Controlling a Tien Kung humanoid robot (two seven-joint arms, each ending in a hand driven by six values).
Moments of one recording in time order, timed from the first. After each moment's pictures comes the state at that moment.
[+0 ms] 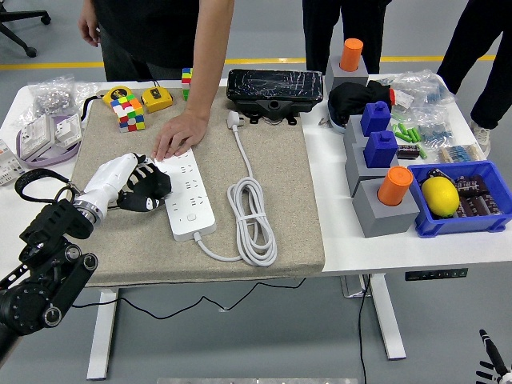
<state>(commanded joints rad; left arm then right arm) -0.34 0.18 -1.22 -1.06 2.06 0.09 0.02 0.23 -0.09 1.47 0.18 -1.12 -0.17 -0.14</state>
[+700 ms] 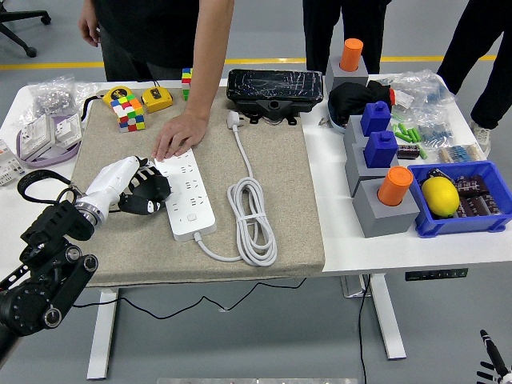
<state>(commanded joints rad) -0.33 0.18 -1.21 -1.05 2.06 0.05 0.02 0.22 -0.09 1.47 0.18 -1.12 -0.18 -0.14</state>
